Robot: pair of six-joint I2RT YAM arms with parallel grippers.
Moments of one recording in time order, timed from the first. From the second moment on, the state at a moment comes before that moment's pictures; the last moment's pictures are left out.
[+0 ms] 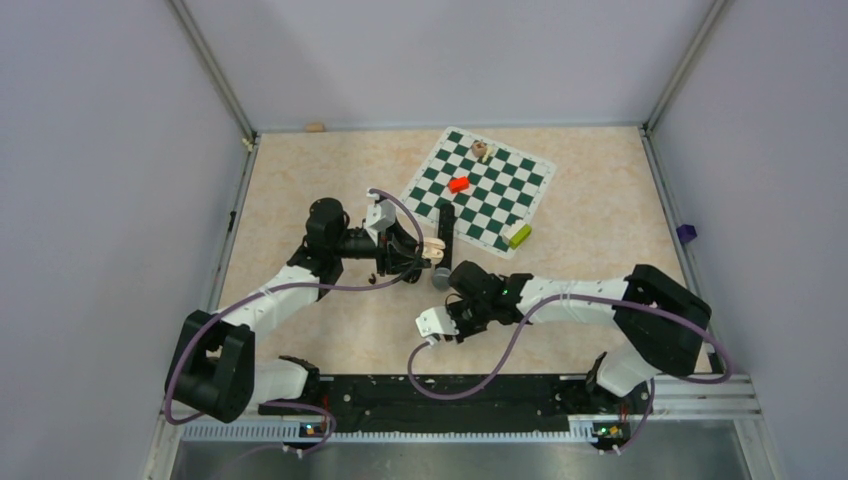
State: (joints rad) left arm -0.37 1.27 0.64 0.49 1.21 -0.02; right arm 1.03 1.53 0.76 -0.26 -0.33 -0.92
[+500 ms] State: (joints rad) left arm -0.37 1.27 0.64 0.49 1.21 -0.02; right arm 1.03 1.35 0.90 -0.39 -0.32 -0.94
